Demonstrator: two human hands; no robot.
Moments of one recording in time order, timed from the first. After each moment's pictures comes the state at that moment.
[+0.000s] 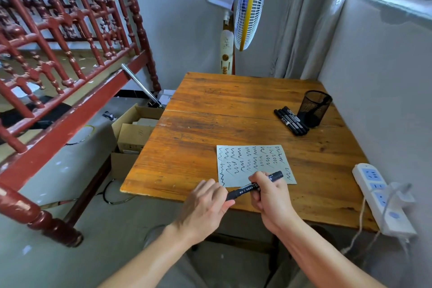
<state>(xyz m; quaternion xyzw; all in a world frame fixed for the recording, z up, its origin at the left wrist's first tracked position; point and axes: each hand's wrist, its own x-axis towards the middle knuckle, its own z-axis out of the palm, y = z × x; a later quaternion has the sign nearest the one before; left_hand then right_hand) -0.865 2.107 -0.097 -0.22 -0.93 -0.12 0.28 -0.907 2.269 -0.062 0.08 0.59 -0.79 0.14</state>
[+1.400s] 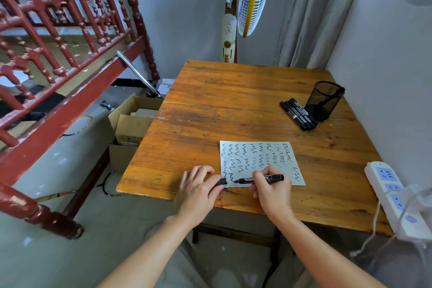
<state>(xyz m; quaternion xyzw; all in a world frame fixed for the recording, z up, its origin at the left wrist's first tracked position) -0.903 2.076 -0.143 -0.05 -0.98 -0.15 0.16 -0.939 2.264 -0.110 0.04 0.76 -0.64 0.00</state>
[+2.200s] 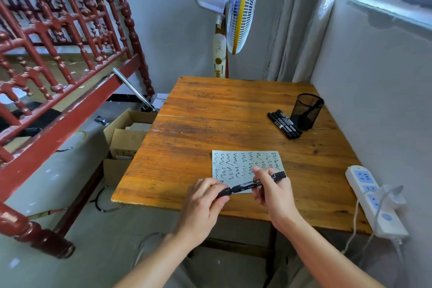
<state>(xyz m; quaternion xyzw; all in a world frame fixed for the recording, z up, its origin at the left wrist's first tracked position) -0.880 2.110 -0.115 -0.11 -0.92 -0.32 0.22 -0.926 2.289 -0.066 0.03 0.67 -0.74 0.06</state>
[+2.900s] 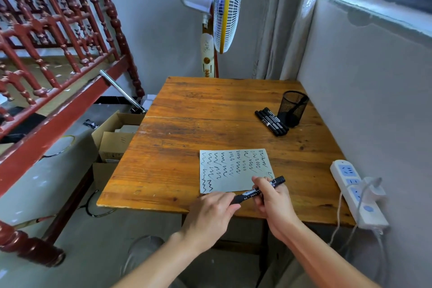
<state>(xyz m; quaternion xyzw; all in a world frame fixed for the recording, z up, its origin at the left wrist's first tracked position) -0.878 2.154 -0.096 -0.20 -0.93 -0.25 0.15 -0.916 2.316 -0.073 0.09 0.65 -0.75 0.11</state>
